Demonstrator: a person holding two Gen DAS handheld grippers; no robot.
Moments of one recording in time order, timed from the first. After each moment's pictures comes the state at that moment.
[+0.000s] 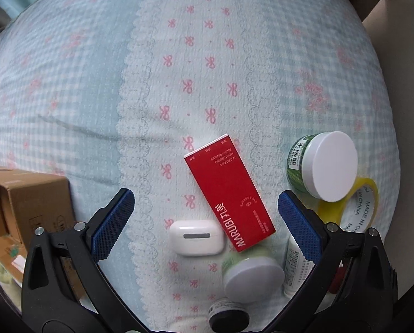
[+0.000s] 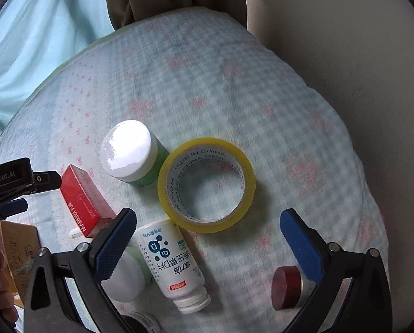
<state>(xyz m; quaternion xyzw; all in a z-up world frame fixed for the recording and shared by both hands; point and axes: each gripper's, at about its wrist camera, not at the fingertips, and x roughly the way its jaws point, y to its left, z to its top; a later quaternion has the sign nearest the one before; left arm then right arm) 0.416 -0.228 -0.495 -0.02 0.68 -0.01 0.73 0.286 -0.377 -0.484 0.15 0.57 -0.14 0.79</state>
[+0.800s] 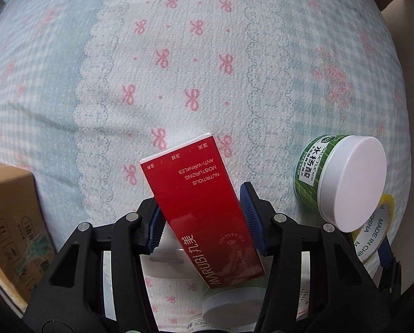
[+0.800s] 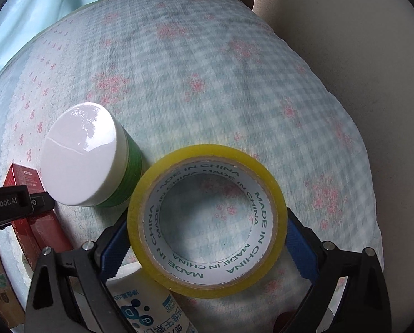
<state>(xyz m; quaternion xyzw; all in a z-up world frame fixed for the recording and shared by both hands) 0.426 -0.241 -0.548 -0.04 0.71 0.00 0.70 0.335 -0.367 -0.533 0.08 0.59 -0.17 0.78</state>
